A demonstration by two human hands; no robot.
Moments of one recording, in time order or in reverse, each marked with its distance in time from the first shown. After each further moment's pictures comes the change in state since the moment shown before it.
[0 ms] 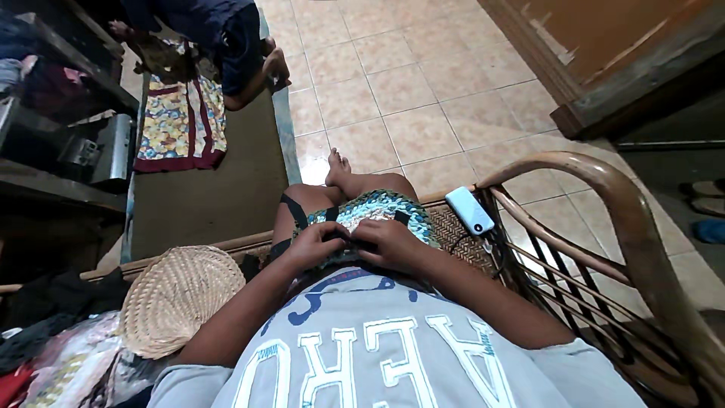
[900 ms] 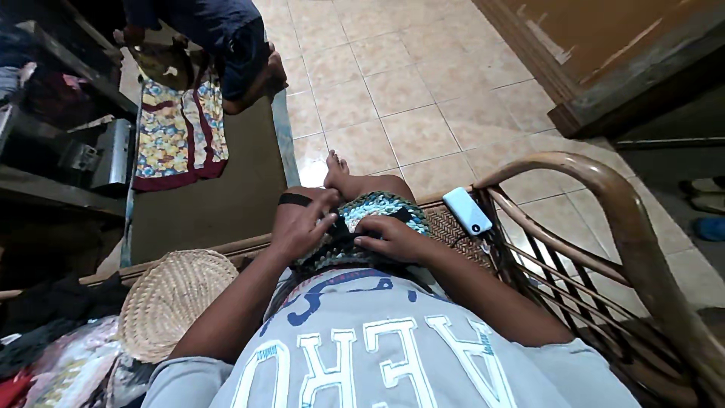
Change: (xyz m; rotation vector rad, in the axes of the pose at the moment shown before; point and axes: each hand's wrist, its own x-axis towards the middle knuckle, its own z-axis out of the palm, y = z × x) left_hand 0.028 -0.020 -0.022 0.401 0.136 0.309; right_hand 0.000 0.013 -0.020 0.340 -0.167 0.258
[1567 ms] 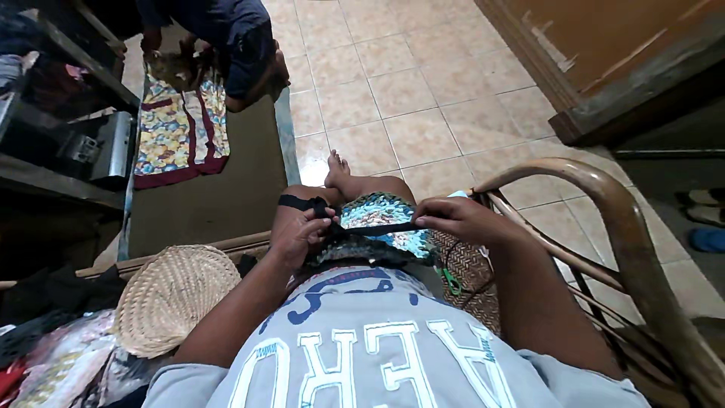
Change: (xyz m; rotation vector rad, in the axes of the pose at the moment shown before) left_hand -0.019 0.030 0.005 -0.962 0.179 -0.462; right_hand -0.052 0.002 -0.089 -0.113 0.000 0.209
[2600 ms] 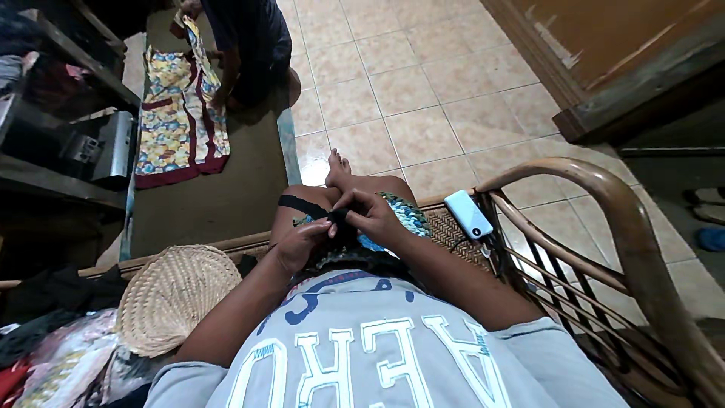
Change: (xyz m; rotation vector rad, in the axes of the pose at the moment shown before) left_hand 0.000 -0.003 -0.003 -0.015 -0.280 -0.042; right_hand 0.093 -0.042 0.102 0.648 0.299 -0.254
